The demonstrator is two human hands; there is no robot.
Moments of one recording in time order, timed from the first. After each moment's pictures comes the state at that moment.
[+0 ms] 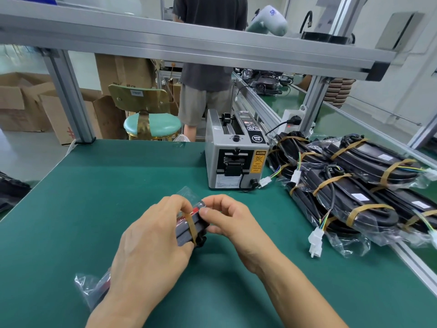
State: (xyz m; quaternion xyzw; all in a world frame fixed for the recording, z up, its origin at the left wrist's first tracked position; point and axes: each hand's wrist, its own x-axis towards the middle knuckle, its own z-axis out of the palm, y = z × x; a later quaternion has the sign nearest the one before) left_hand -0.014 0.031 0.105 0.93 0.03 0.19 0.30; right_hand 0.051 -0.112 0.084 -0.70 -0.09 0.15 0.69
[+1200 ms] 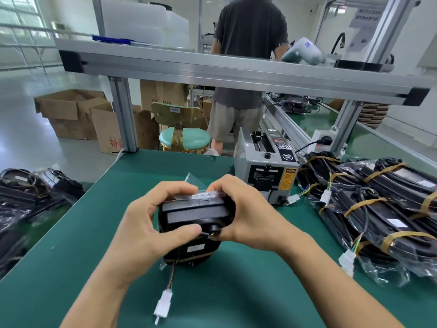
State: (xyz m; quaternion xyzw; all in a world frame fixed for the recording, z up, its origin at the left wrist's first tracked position) left_hand -0.027 0.097 0.128 0.77 -0.13 0.20 0.59; right_hand 0.064 -0.088 0.136 -0.83 -0.44 -0.06 0.34
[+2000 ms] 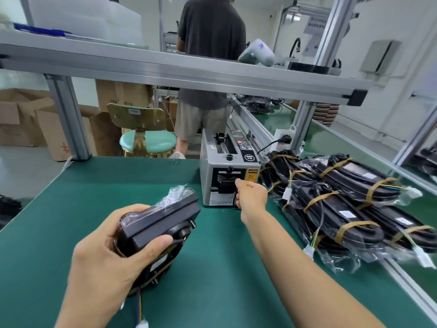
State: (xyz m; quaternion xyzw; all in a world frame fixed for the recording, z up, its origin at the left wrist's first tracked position) left_hand -0.019 0.060 0.111 0.75 0.01 0.29 0.60; right_hand 0.171 -0.129 0.081 -0.67 0.22 -0.07 0.70
